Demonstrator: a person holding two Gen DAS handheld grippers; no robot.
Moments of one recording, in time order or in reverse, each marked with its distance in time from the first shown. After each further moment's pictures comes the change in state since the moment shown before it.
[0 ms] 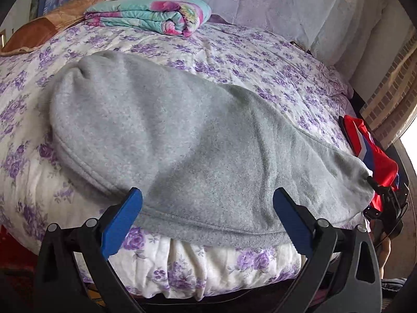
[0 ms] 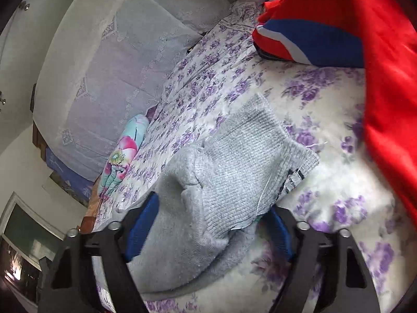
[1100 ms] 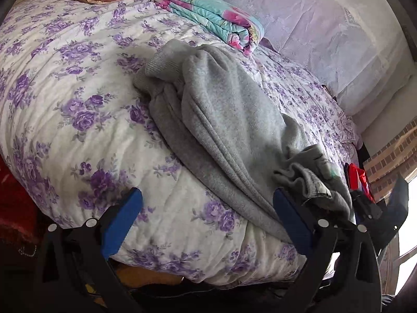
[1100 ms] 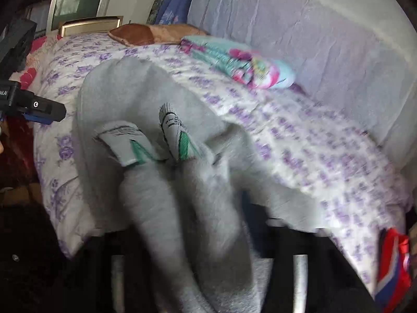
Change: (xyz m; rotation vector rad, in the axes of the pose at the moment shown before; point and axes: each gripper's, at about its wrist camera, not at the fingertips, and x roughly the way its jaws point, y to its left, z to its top) left arm -0.033 0.100 -0.023 -0.279 -0.045 -0.009; right arm 0.112 0.292 -0.164 -1.259 0.337 -0.047
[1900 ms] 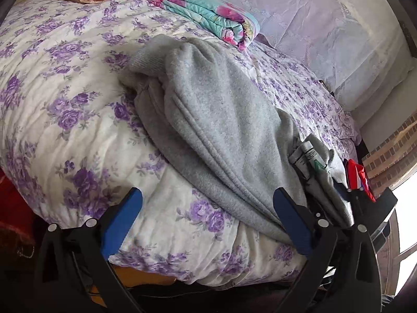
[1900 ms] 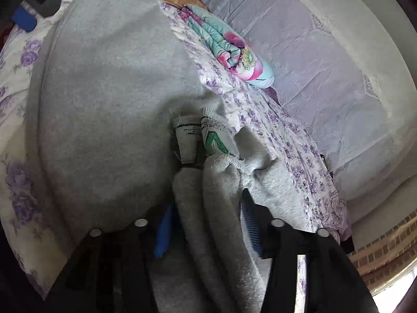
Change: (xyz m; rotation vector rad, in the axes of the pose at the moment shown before) left arm 0.009 -0.007 -0.001 0.002 0.016 -0.005; right arm 0.031 0.024 -0.019 -0.345 0.051 -0.429
